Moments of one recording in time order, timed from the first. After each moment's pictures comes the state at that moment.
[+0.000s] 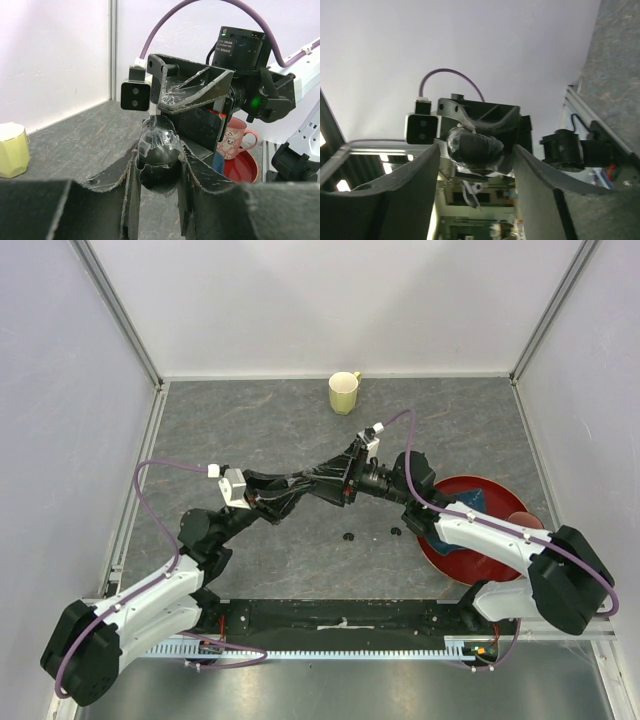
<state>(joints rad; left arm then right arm) -0.60 0.86 0.28 1.05 0.43 -0.31 0.75 1.32 0.73 0.67 -0.48 1.65</state>
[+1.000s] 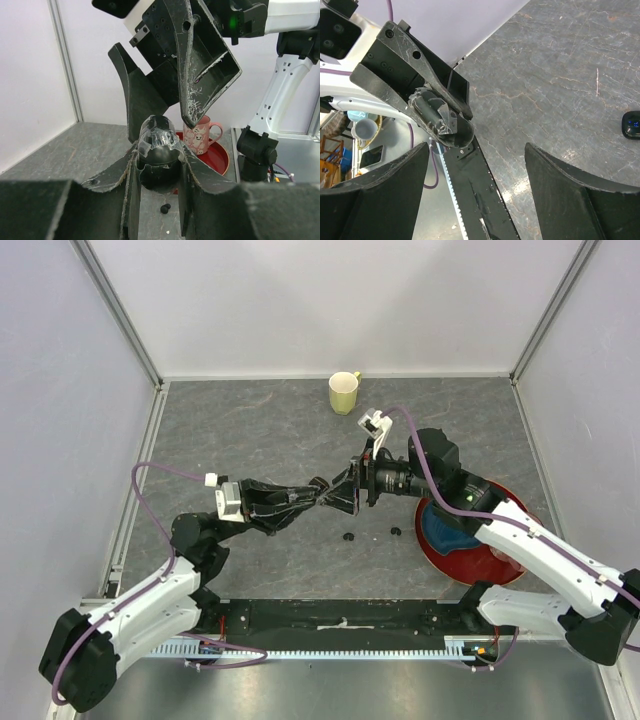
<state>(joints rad) -0.60 0.80 0.30 1.08 0.65 -0.31 0.80 1.10 1.10 -0.22 -0.47 0.47</state>
